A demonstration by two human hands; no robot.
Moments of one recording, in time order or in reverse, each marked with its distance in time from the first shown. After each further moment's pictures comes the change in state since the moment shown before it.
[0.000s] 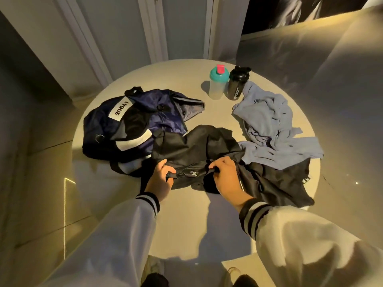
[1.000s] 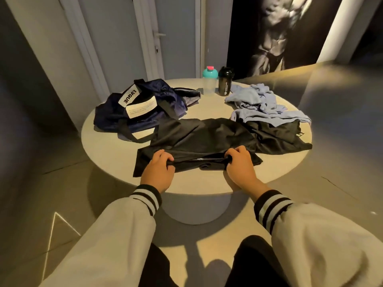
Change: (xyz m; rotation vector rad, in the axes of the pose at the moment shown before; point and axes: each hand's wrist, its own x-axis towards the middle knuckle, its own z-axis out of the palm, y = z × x) left_hand -0.139 -0.079 0.058 0.133 0.293 0.280; right_hand -0.157 0.096 0.023 -0.386 0.214 -0.245
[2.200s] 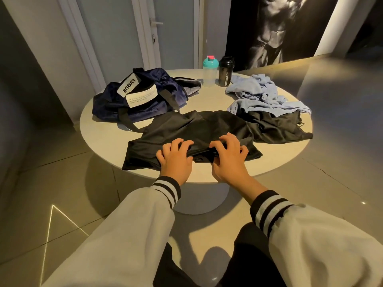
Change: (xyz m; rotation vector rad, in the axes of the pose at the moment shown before) left_hand -0.015 0.035 0.026 0.280 0.087 0.086; right_hand -0.036 -0.038 0.016 -0.142 0.098 -0.237
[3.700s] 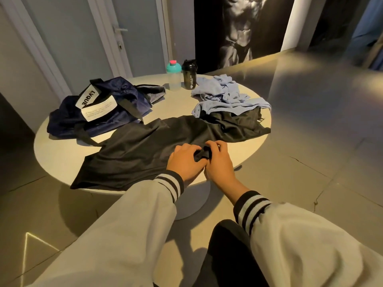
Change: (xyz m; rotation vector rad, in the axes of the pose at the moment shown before) left_hand 0.019 0.123 0.022 -0.192 -0.289 0.206; right_hand -0.014 0.067 -0.033 0.295 0.019 0.352
